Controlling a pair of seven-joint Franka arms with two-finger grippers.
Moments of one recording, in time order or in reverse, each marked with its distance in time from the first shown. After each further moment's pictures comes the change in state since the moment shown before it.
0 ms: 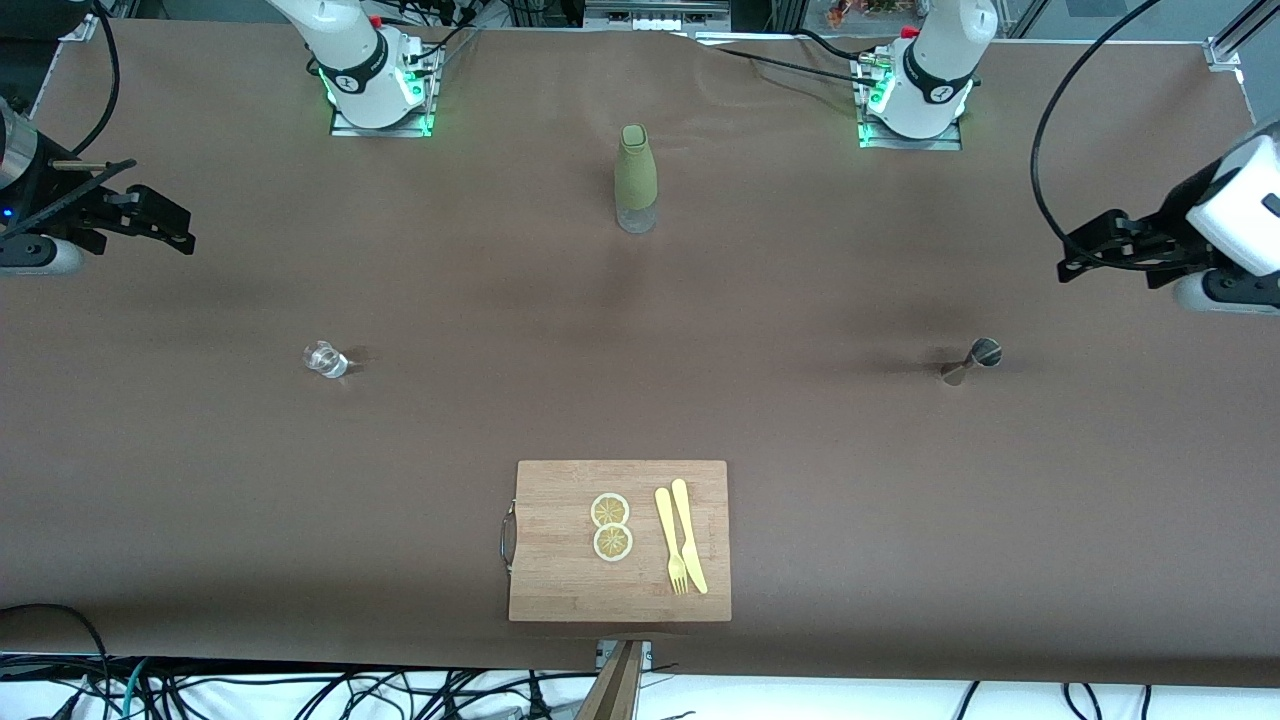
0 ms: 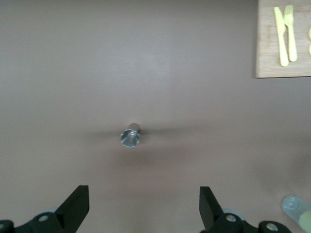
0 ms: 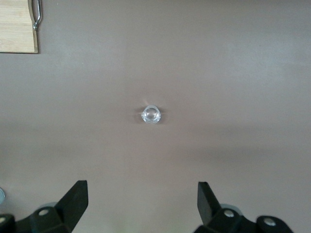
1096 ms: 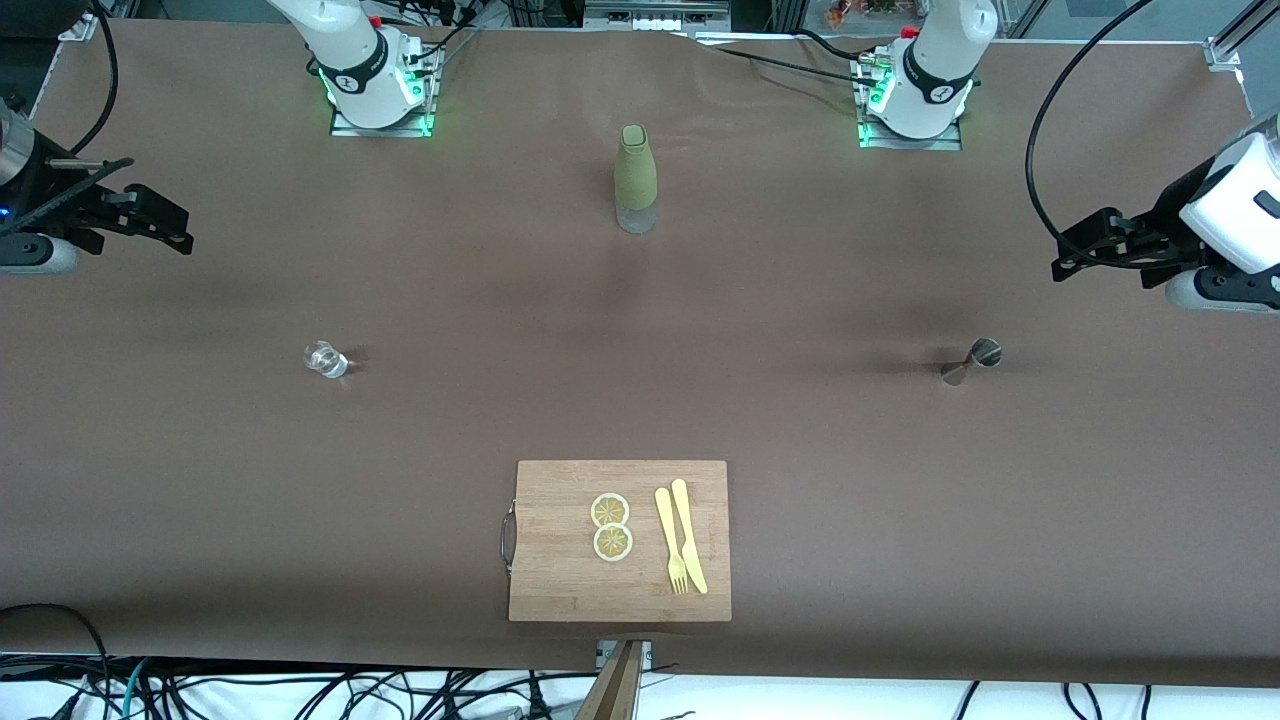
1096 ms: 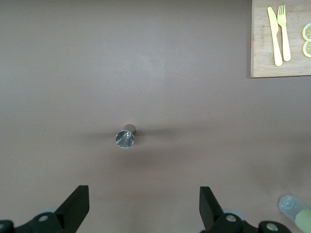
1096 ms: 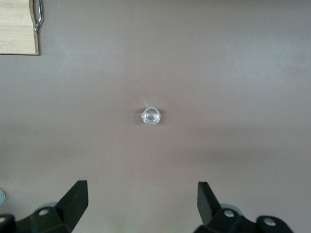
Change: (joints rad) left arm -0.004 -0.001 -0.042 0.005 0.000 0.002 -0.042; right arm 0.000 0.000 0.000 0.006 0.000 0.000 0.000
